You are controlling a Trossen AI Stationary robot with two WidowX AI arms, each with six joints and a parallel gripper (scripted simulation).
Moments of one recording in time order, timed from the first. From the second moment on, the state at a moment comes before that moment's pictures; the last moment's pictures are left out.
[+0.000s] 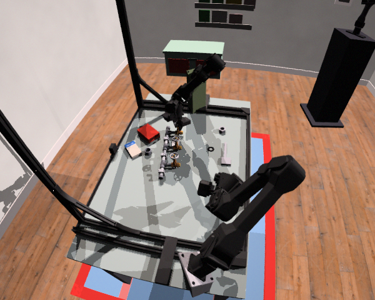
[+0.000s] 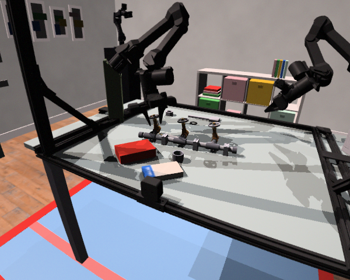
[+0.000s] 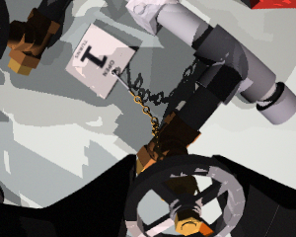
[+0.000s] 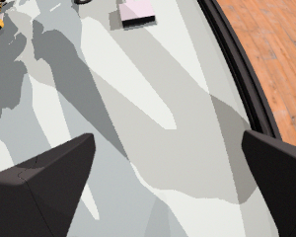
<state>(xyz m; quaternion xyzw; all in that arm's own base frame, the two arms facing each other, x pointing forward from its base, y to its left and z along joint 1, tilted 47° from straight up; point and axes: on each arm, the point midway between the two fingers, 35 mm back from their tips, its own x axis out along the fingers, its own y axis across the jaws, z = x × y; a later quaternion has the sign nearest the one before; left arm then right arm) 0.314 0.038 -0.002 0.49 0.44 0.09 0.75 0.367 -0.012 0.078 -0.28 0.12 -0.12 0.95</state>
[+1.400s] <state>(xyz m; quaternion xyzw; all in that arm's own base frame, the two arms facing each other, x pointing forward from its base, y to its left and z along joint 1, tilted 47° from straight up) 0.314 0.038 -0.002 -0.07 0.30 0.34 0.89 0.367 -0.012 0.078 -0.28 0.12 -0.12 0.95</state>
